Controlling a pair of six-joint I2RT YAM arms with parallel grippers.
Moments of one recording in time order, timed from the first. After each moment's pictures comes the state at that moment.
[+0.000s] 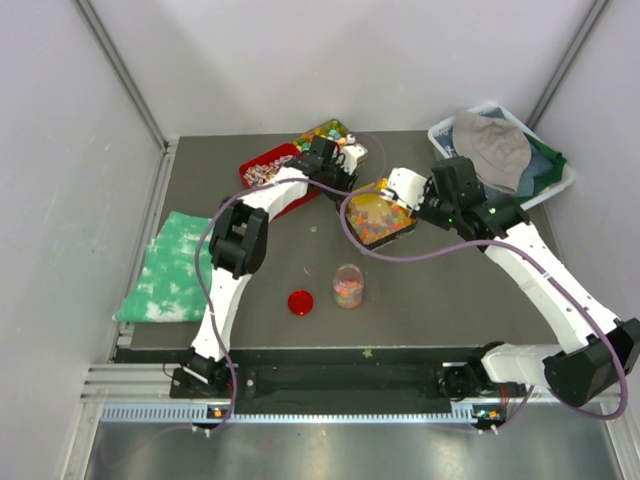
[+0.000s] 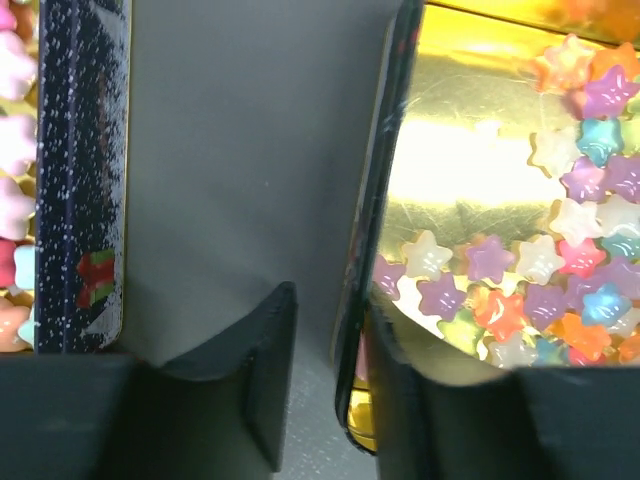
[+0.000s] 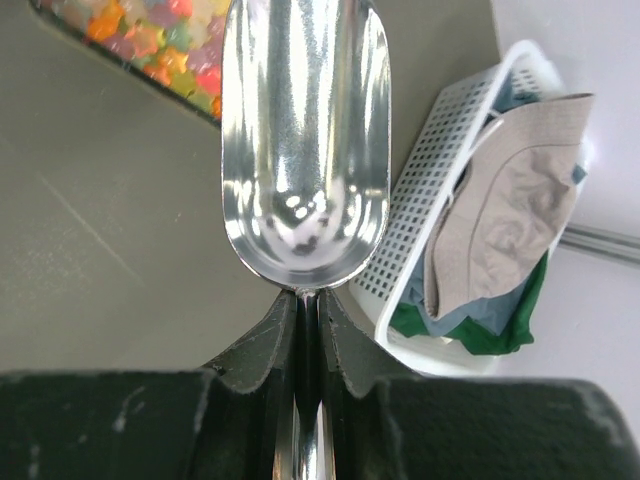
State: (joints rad) left arm -0.47 2.40 2.01 -0.42 0.36 0.25; right arm 0.49 1.24 1.31 -0.82 0.16 -0.79
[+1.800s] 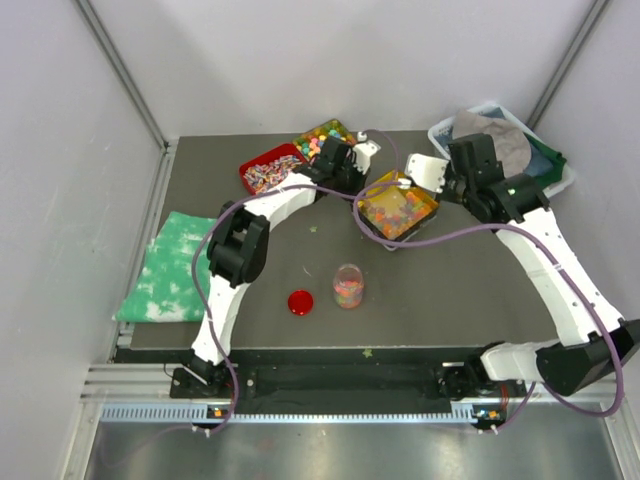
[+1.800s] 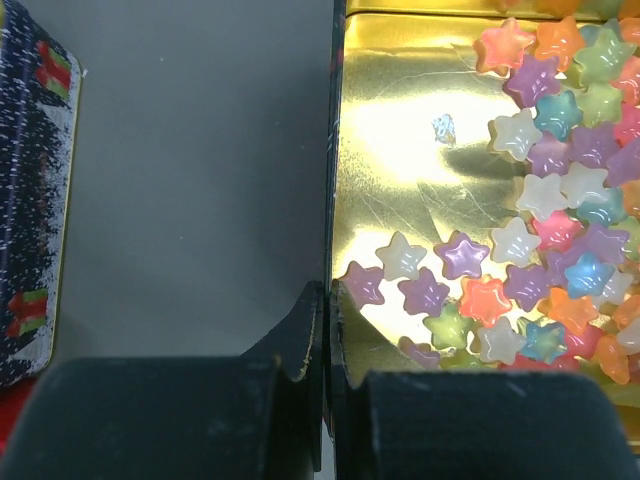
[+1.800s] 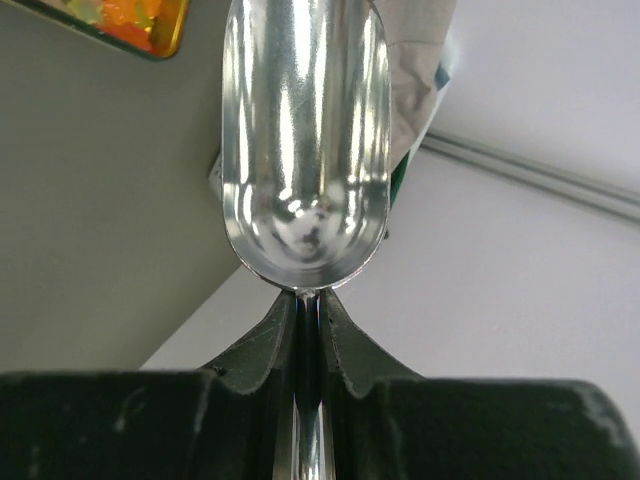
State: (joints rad) left arm -0.56 2.29 1.91 -0.29 0.34 0.13; right arm 0.42 1.30 1.51 -0.97 0.39 -1.07
